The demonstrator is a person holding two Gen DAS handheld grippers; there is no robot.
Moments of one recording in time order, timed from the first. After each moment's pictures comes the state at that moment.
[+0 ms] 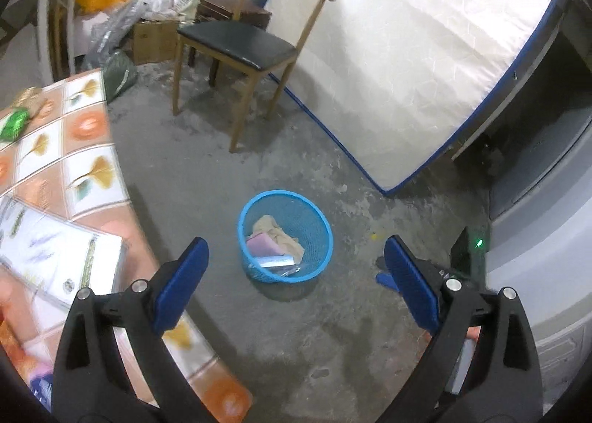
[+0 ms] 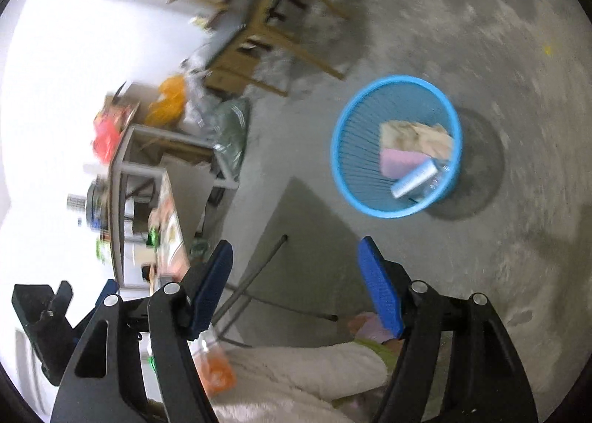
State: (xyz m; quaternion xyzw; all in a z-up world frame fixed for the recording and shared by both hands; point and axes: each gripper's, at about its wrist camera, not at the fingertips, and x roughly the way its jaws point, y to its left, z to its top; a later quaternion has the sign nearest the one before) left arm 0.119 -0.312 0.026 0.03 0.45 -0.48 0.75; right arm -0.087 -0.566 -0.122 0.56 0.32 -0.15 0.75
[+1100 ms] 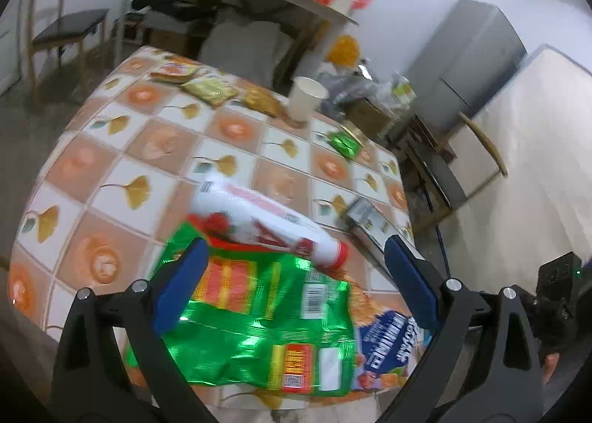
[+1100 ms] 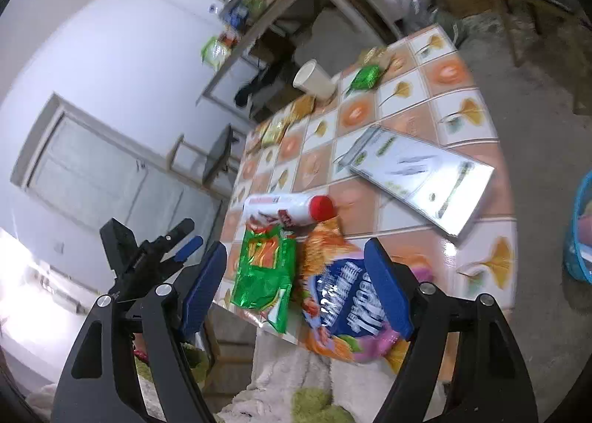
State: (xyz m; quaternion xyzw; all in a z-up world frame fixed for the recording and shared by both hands) left arm 0.176 0.110 0.056 -0.18 0.41 -0.15 0.88; right arm 0.119 -0.281 0.051 0.34 0.43 0.20 0.81
